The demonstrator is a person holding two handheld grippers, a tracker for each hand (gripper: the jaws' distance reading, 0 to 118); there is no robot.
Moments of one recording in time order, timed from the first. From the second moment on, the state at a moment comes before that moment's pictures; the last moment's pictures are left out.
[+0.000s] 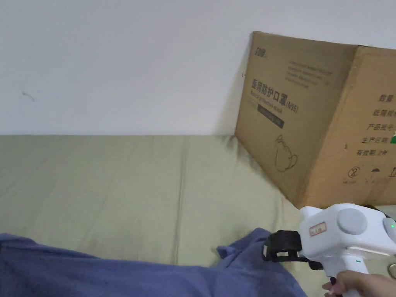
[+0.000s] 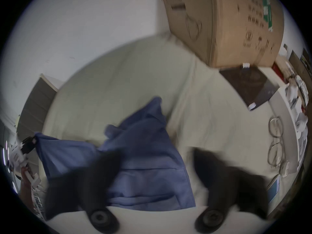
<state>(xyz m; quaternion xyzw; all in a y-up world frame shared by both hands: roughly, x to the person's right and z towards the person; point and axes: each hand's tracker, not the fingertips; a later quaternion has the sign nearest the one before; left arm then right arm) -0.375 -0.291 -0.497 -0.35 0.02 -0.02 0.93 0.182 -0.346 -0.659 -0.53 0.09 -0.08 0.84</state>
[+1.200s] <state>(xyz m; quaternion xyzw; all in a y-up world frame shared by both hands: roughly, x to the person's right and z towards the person) -0.381 -0.077 -0.449 -0.20 0.04 -0.01 0.98 0.177 -0.043 -0.573 -0.22 0.12 -0.04 0.97</state>
